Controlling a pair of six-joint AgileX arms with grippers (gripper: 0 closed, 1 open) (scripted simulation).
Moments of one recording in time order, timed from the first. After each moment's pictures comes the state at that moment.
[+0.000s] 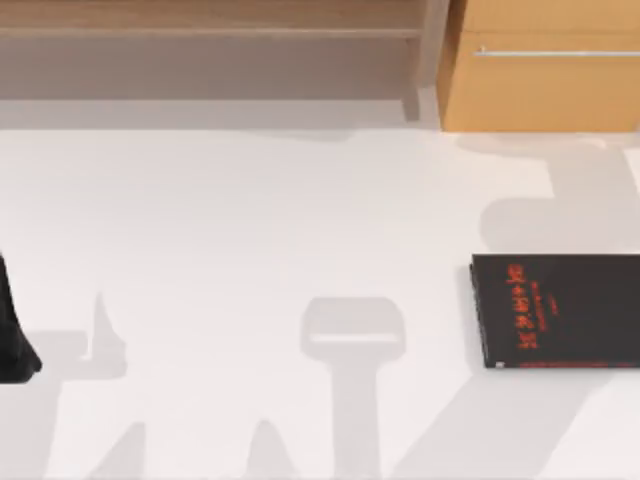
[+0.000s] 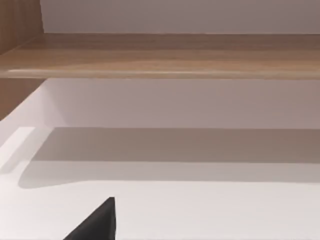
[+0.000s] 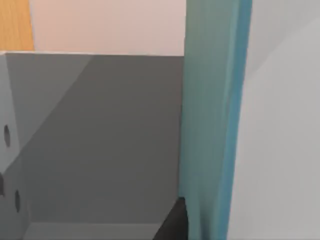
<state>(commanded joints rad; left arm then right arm) 0.00 0.00 0.00 0.00 0.00 0.00 -0.39 2.09 1.53 0.56 -0.36 0.00</state>
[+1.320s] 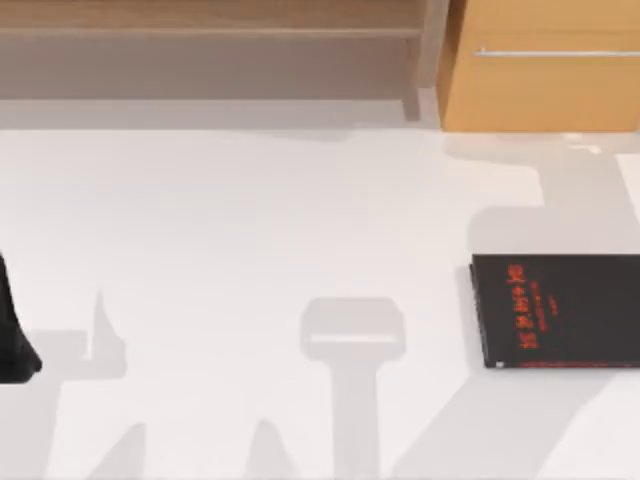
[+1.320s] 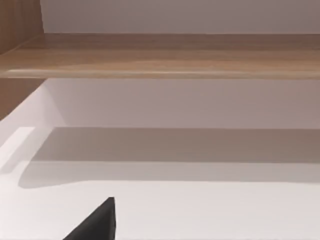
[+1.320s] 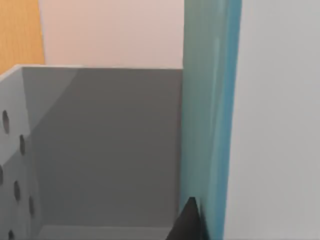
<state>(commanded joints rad) 0.00 0.00 0.00 0.00 0.00 0.00 -0.40 2.05 1.51 0.55 -0.37 0.00</state>
